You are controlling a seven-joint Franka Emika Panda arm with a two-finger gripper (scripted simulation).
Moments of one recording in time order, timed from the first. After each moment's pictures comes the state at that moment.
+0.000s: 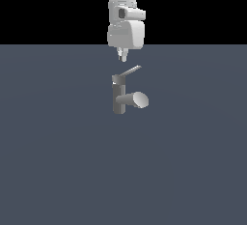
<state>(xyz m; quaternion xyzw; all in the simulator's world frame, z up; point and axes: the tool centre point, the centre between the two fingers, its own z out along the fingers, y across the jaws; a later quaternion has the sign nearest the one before) 0.081 0.004 0.237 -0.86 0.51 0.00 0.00</state>
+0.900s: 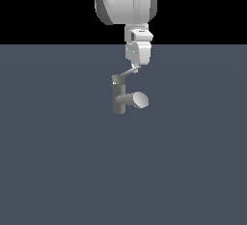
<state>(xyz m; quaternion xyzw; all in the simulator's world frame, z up) 0.141 -0.049 0.182 -0.79 0.62 0.00 0.00</state>
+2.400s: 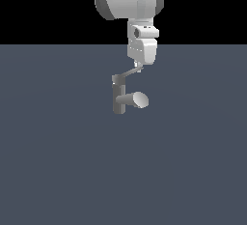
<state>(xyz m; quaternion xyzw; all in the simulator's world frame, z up) 0.103 -0.058 0.192 -0.79 0.61 -0.01 0.01</state>
